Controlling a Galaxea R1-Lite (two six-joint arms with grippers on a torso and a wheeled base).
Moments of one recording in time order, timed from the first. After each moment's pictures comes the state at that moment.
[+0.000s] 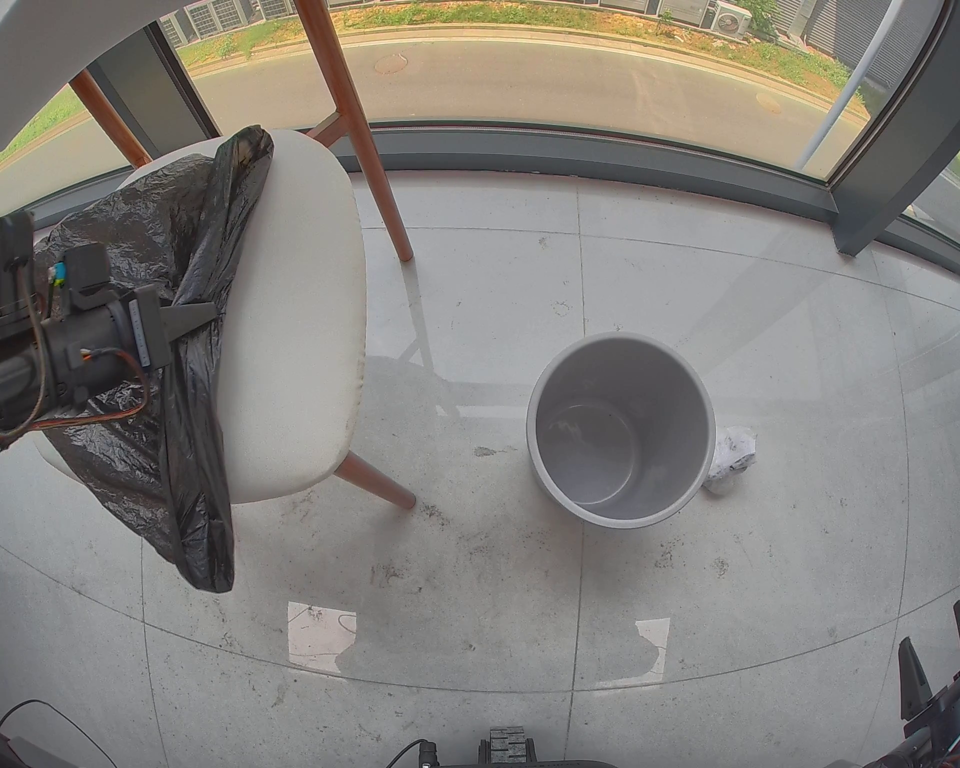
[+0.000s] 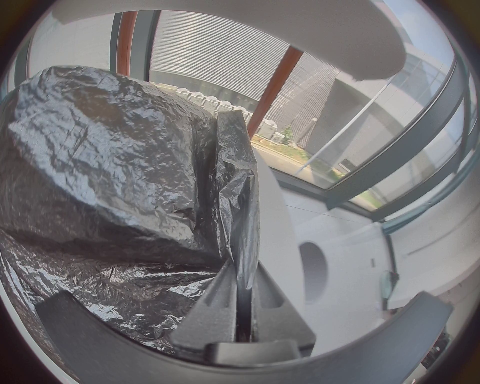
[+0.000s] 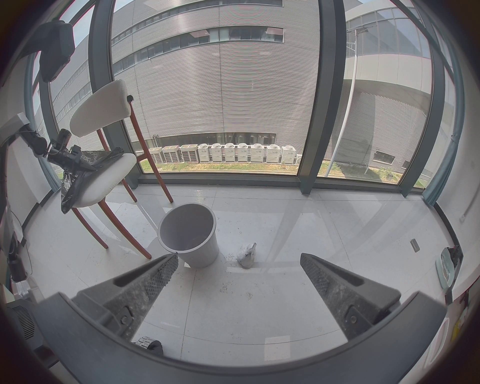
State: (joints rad) left arm -0.09 1.35 -0.95 -0.22 -0.39 -0.25; right arm 0.00 0.02 -0.02 0.00 -0.01 0.01
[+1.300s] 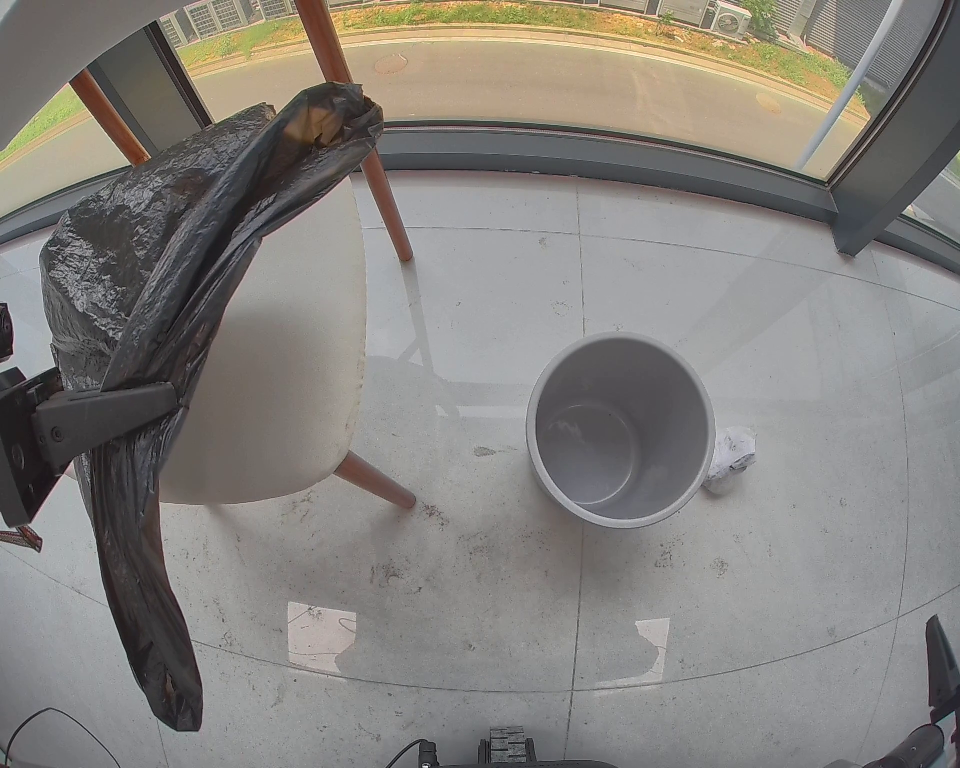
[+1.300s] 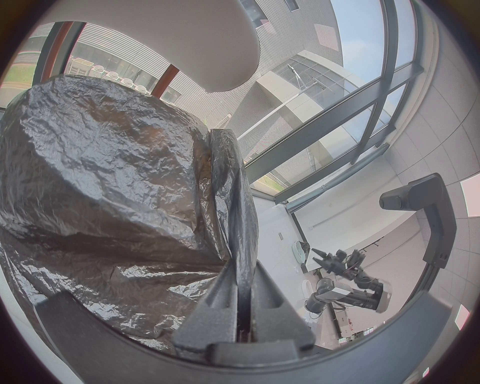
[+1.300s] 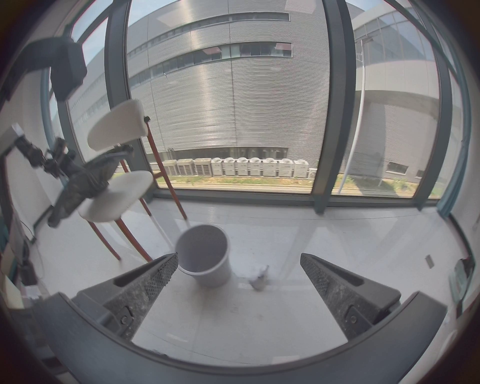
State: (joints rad) left arm -0.08 1.08 -0.77 -0.25 -0.95 -0.22; right arm 0.08 0.12 -0.14 -0.08 0.07 0.02
